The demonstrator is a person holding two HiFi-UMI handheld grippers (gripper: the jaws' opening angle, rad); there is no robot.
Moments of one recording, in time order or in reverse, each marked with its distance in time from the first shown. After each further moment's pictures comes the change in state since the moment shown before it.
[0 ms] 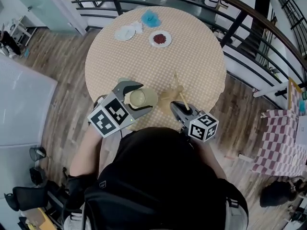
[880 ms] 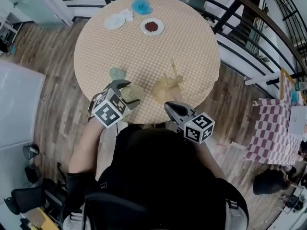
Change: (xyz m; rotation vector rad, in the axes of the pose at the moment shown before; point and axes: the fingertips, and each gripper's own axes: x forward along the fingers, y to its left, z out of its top) left arm 0.049 0.011 -0.097 -0.077 0.166 0.014; right arm -0.009 0.021 -0.028 -0.028 0.092 -0.026
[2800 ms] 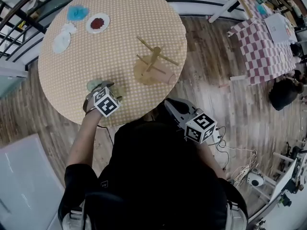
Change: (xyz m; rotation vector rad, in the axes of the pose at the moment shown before) left arm 0.120 0.030 -0.121 0.489 0.260 -0.280; right arm -0.027 0.051 -0.050 0.191 -0.230 -0.547
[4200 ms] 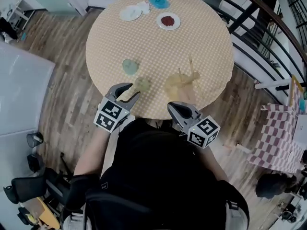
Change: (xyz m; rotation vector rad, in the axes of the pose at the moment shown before) left arm -0.153 -0.035 0.044 -0.734 -0.522 0.505; right arm 0.043 0.033 0.038 -0.221 0.181 0.637
